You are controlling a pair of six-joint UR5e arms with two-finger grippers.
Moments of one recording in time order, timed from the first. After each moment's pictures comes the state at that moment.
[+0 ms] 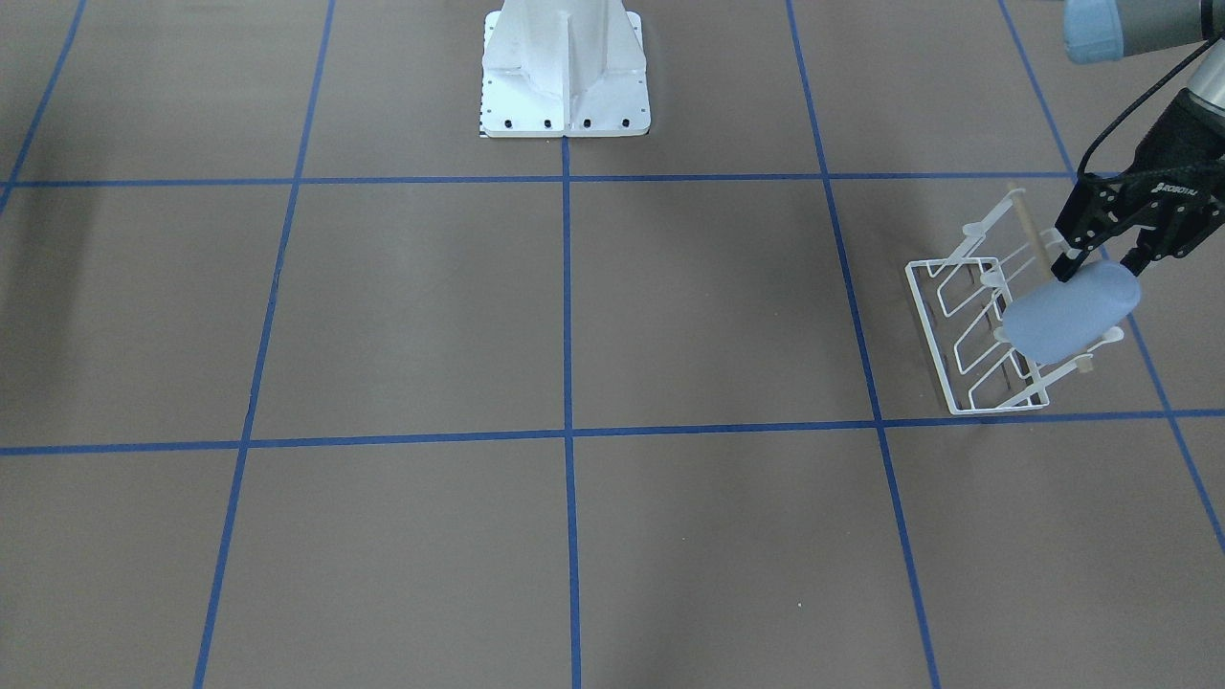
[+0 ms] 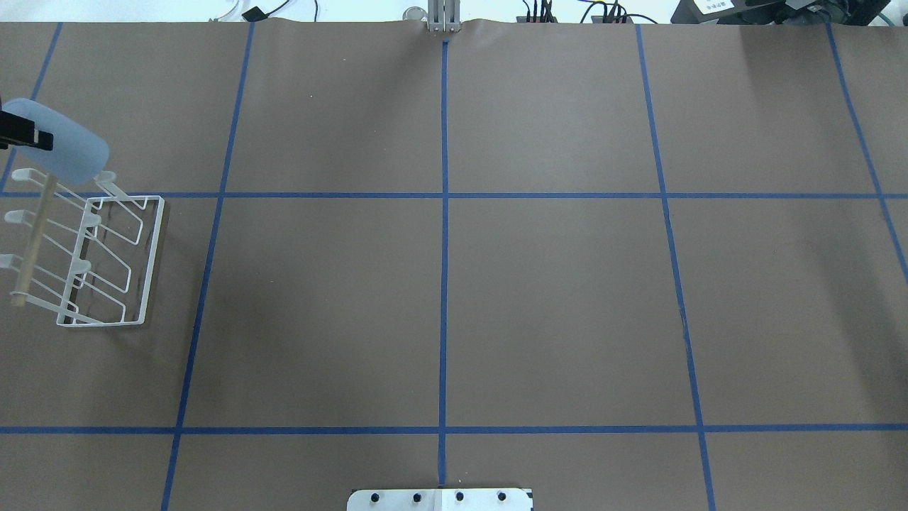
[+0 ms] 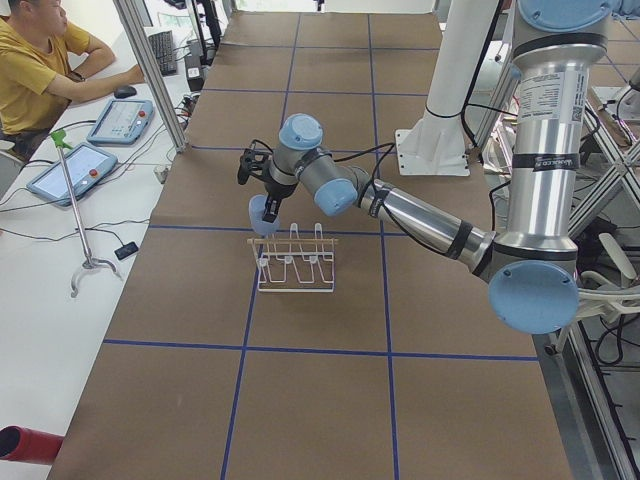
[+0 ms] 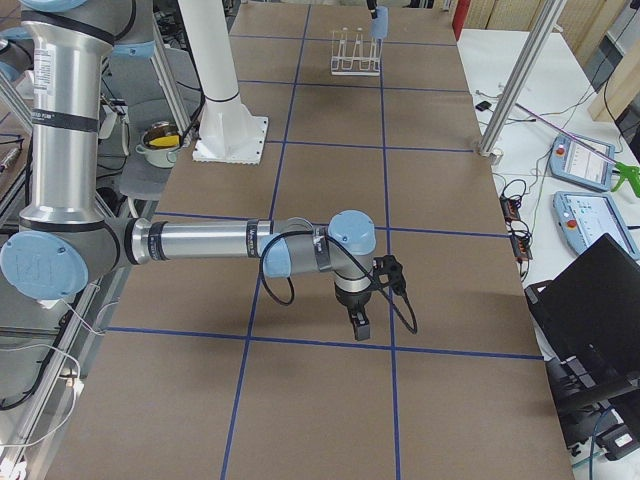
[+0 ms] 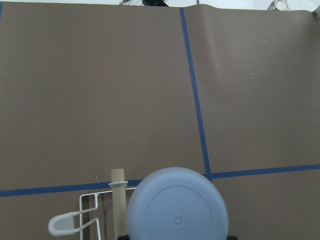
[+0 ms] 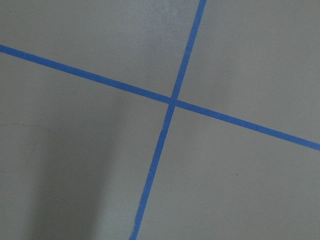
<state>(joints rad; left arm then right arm) -1.18 -1.61 -1.98 -1.95 -2.16 -0.74 1.50 -1.69 1.74 -1.45 2.23 -0.12</state>
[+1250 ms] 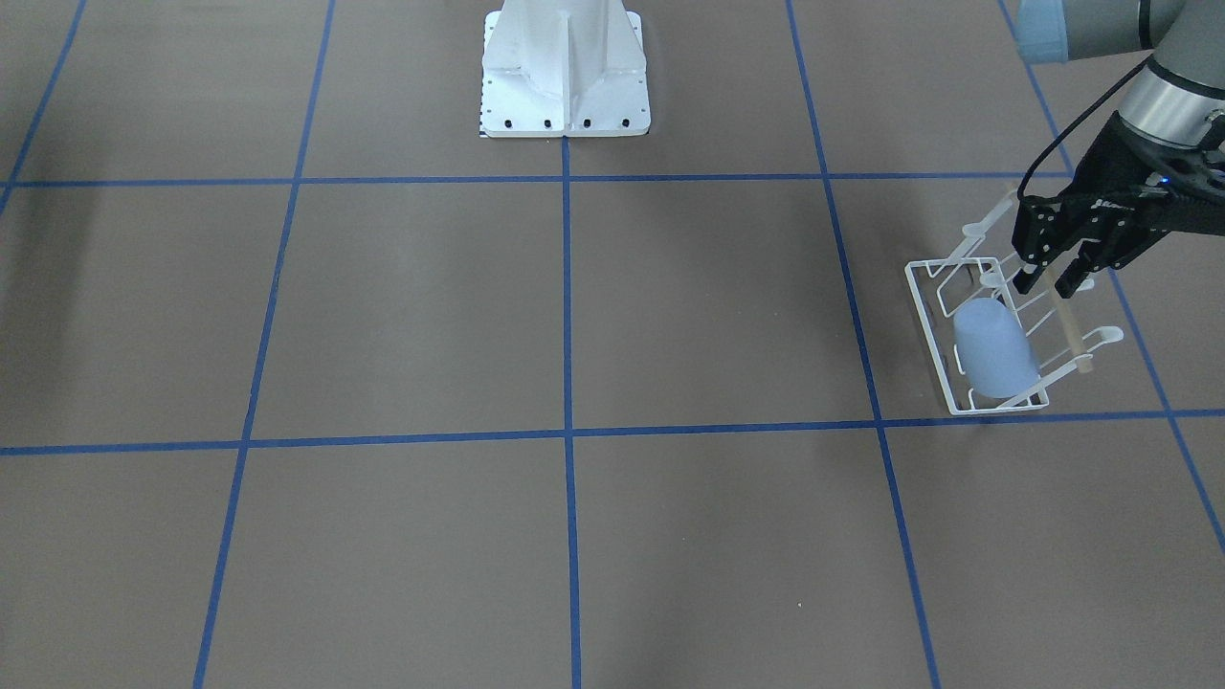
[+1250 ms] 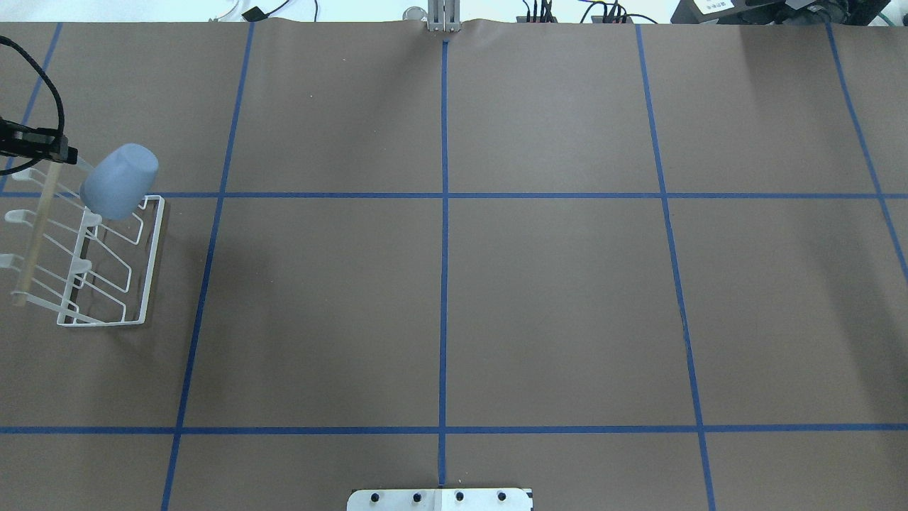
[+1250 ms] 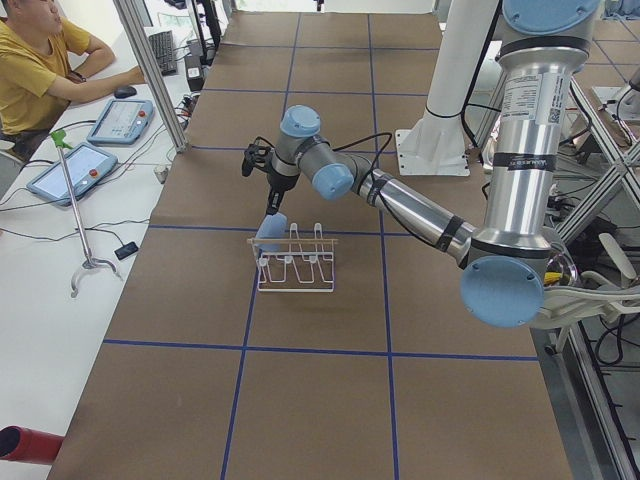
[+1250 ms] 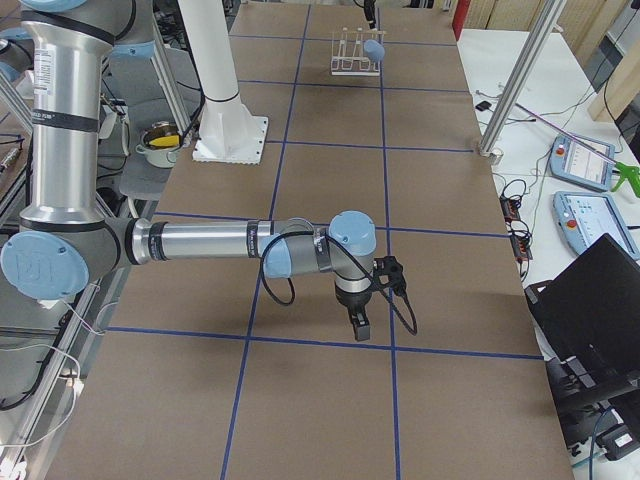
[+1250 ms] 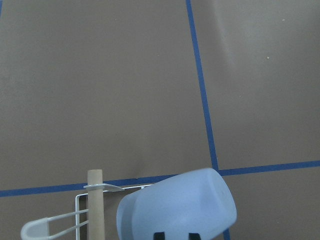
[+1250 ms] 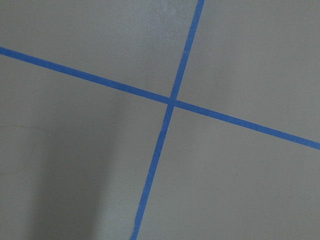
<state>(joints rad) -1.10 -1.64 -2.00 -1.88 -2.10 -0.74 1.50 -1.68 1.74 -1.45 2.23 -0.11</state>
